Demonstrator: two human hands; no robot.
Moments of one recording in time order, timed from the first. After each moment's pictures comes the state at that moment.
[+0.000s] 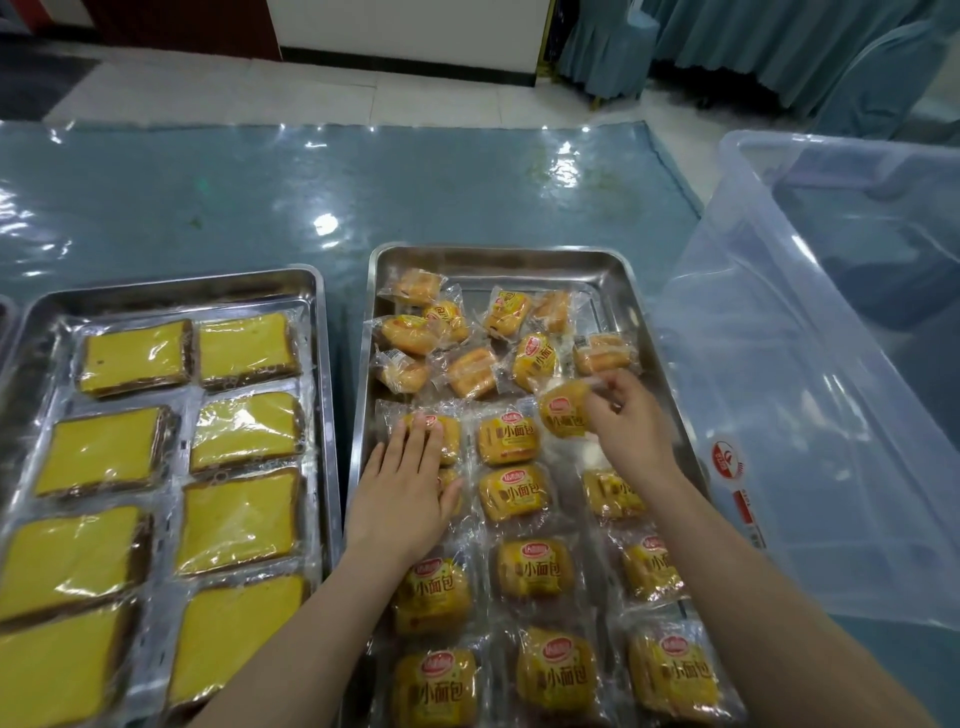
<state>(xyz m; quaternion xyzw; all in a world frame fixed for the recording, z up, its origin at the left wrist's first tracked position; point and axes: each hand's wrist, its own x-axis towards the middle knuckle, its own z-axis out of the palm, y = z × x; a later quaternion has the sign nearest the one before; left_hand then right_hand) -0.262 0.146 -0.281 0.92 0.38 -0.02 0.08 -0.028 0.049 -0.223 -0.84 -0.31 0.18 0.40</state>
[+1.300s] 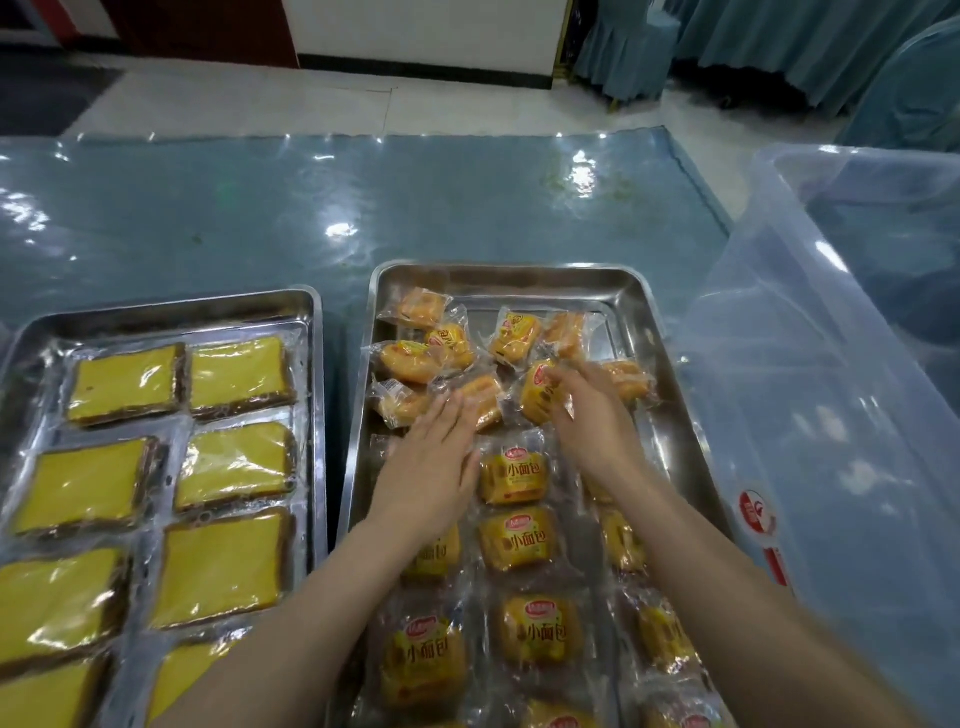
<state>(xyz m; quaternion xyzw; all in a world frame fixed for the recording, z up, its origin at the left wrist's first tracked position) -0.210 0.184 -0.249 0.91 0.34 0.04 0.21 -0.013 0.110 -0.243 -0.86 -0.45 0.12 0.23</state>
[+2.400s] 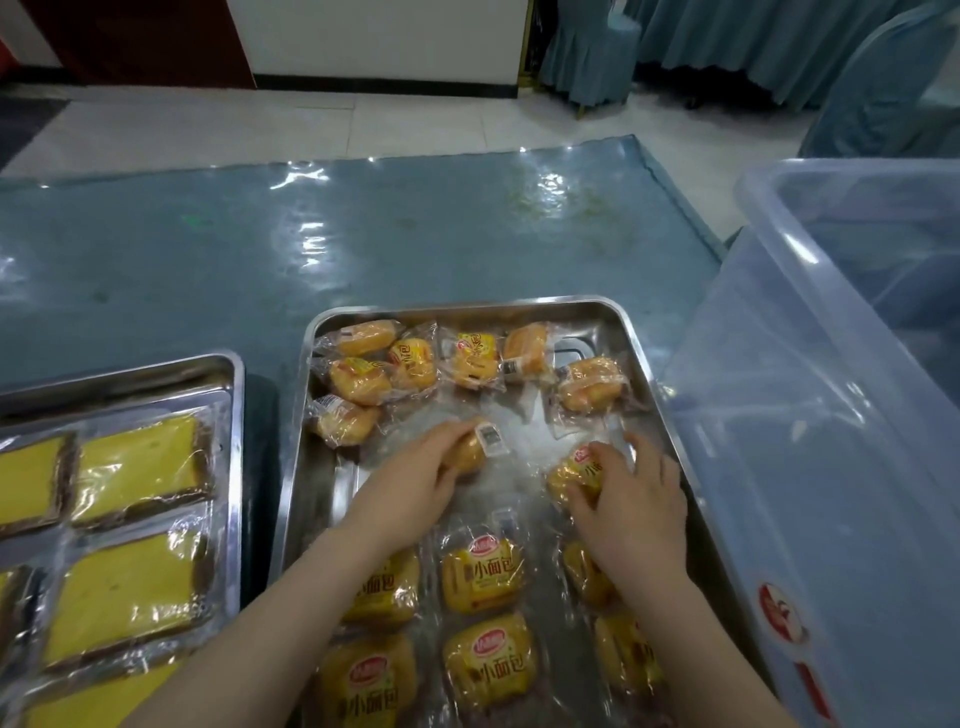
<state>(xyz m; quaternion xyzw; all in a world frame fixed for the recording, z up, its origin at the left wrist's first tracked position) -0.139 0.254 -0.264 0.89 0.29 0.07 0.34 0.018 0.085 -0.260 -0.93 -0.35 0.04 0.11</state>
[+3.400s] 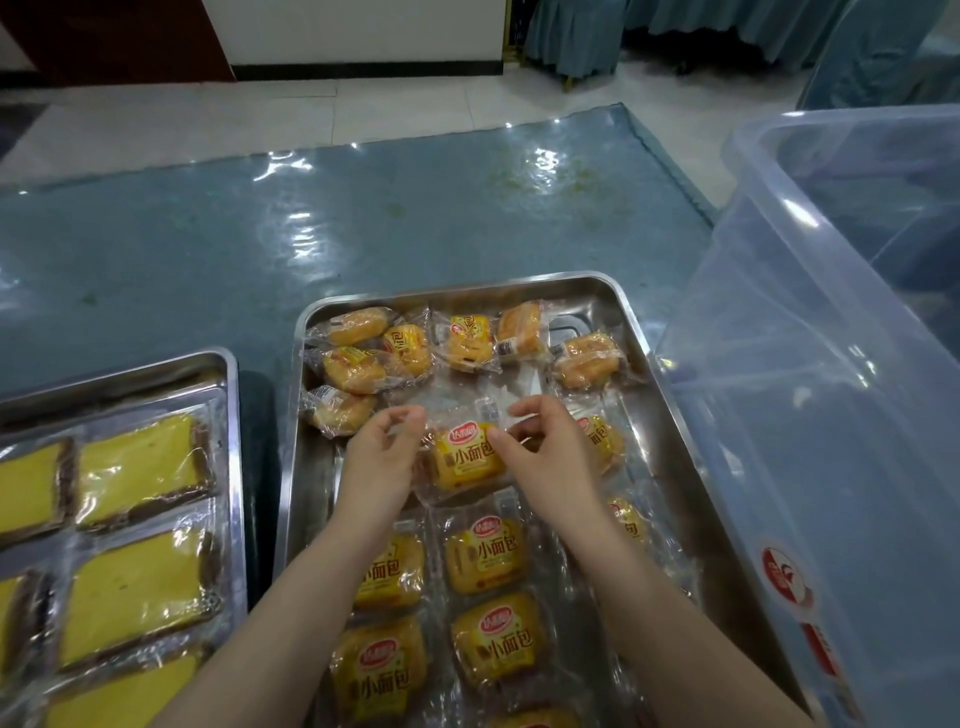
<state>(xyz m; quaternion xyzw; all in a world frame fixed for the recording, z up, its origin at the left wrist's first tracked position) -0.143 0.247 -0.255 0.54 0.49 0.24 0.64 -0.015 0.139 -0.253 -0.81 -0.27 0.26 0.46</state>
